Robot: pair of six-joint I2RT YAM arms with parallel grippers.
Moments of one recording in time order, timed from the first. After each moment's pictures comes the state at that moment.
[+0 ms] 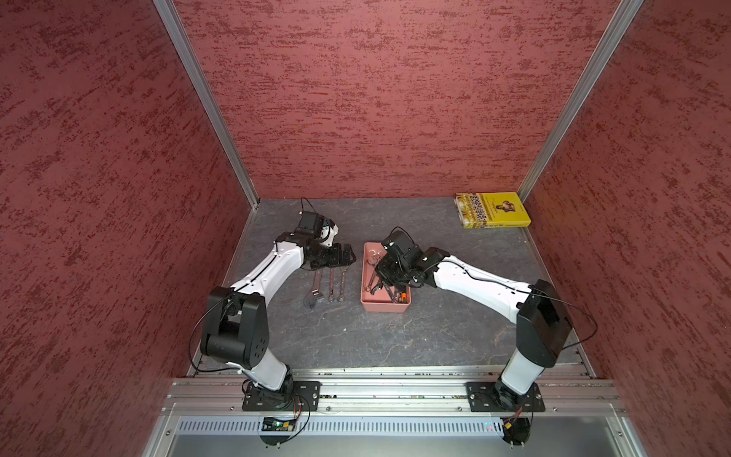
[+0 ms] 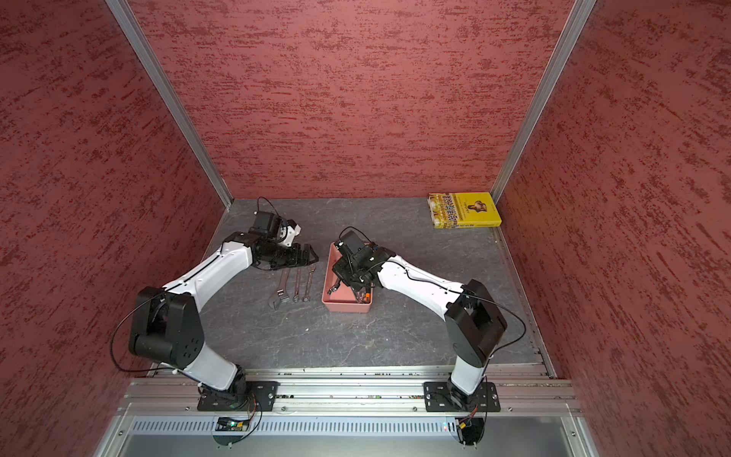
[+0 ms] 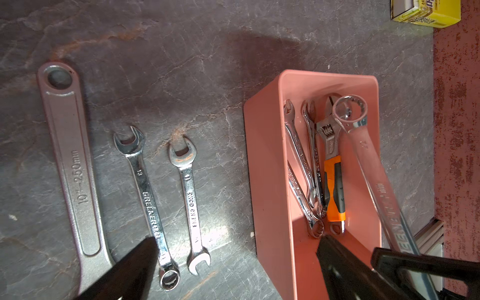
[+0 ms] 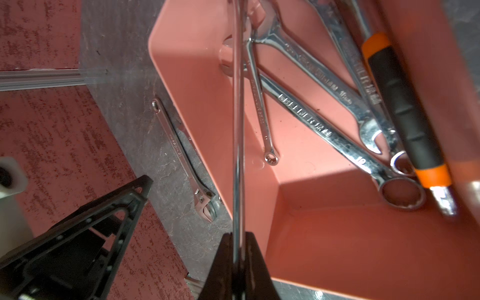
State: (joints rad) left arm -0.21 1.59 1.20 -0.69 0.39 -0.25; right arm 0.80 1.73 1.37 -0.56 -0.07 1.46
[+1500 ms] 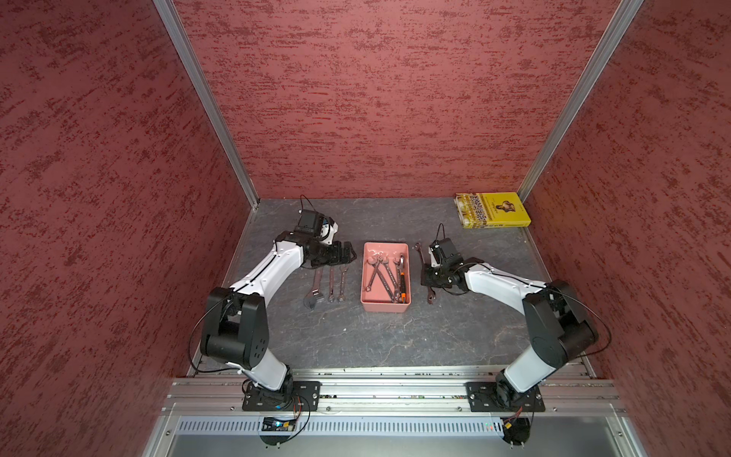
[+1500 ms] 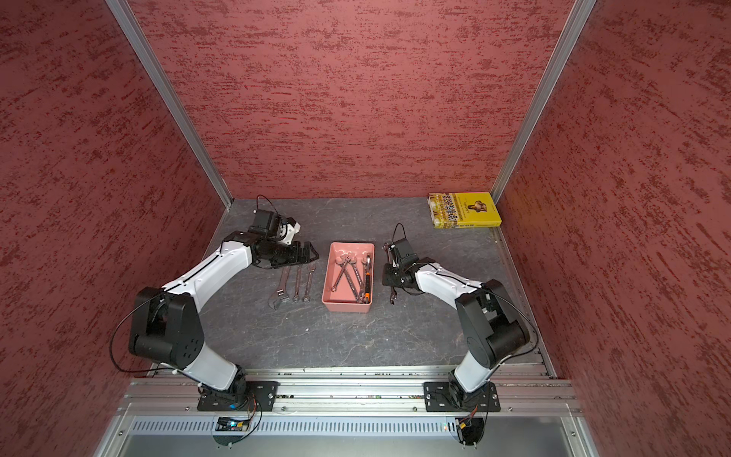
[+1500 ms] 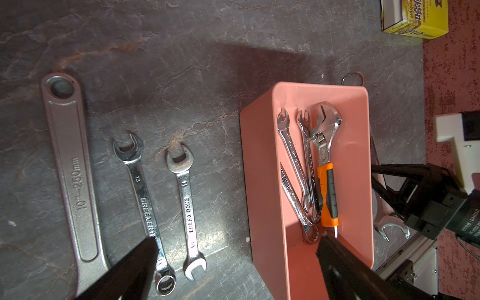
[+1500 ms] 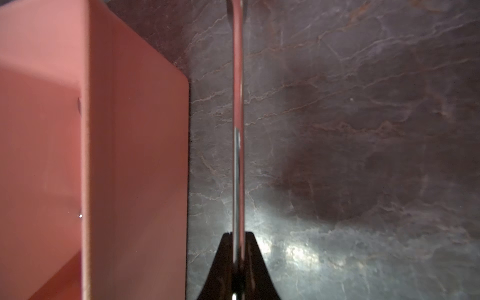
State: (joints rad) left arm -0.21 1.59 1.21 -0.67 0.39 -0.27; right arm 0.45 1.66 0.96 -0.32 -0.10 0.56
